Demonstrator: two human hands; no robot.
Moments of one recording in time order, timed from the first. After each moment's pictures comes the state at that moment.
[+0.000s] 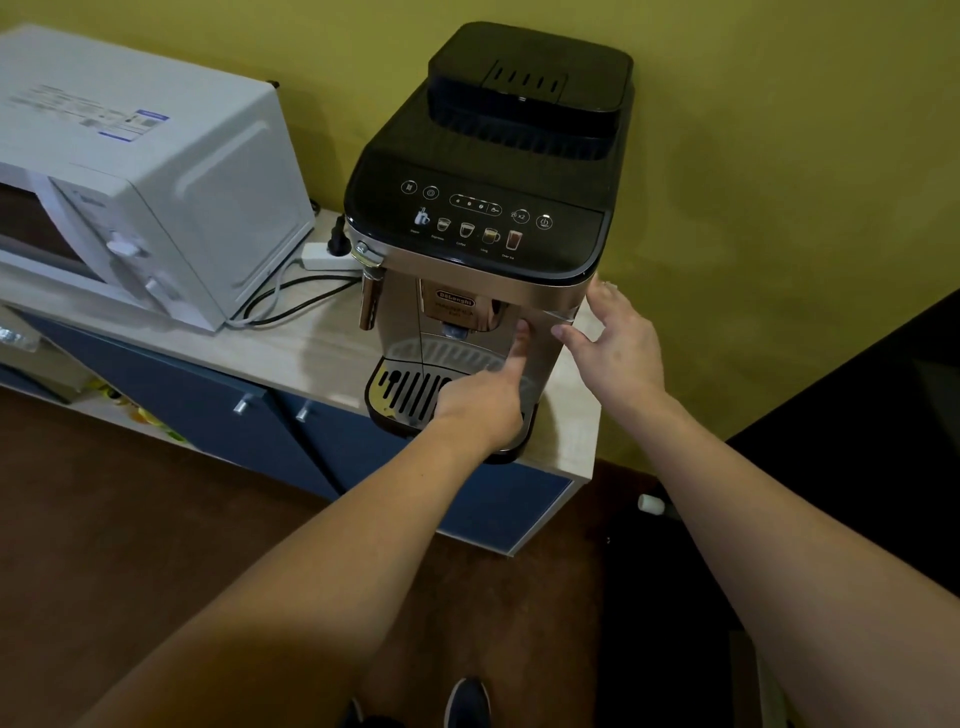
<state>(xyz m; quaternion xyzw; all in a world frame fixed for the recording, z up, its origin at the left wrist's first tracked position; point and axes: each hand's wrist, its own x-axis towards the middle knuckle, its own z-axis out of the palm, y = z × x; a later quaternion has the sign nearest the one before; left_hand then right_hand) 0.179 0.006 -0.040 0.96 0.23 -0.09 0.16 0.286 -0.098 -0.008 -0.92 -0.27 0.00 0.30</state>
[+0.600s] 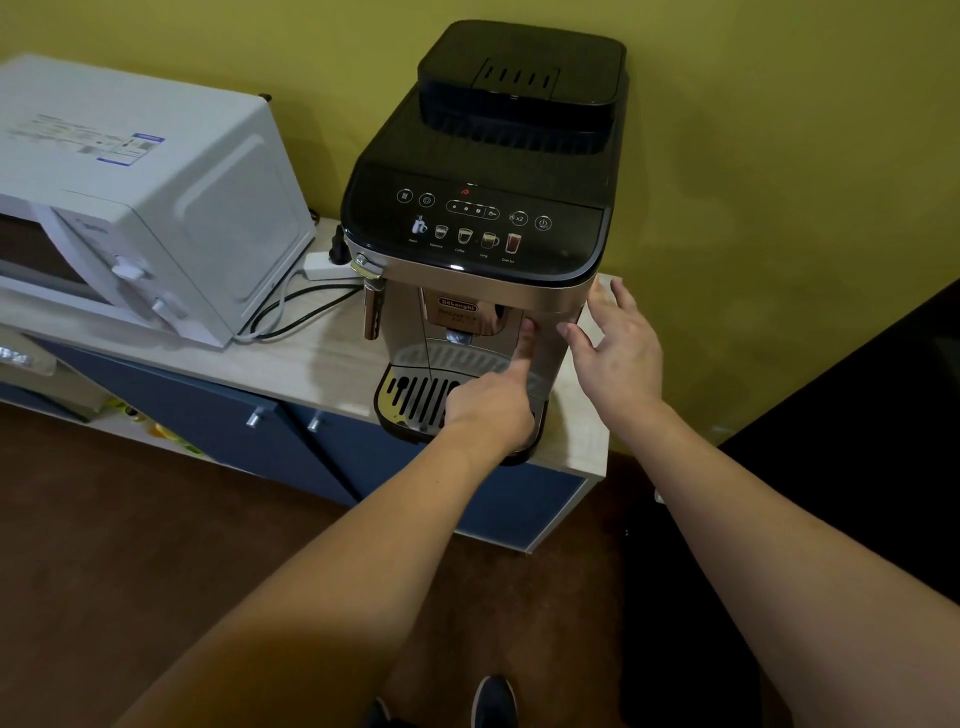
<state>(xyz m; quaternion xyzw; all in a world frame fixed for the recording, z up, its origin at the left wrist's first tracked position) 0.183 0.006 -0.041 0.95 0.25 -0.10 0.17 0.284 -0.093 -0.029 -0.92 -0.25 -0.04 0.30</state>
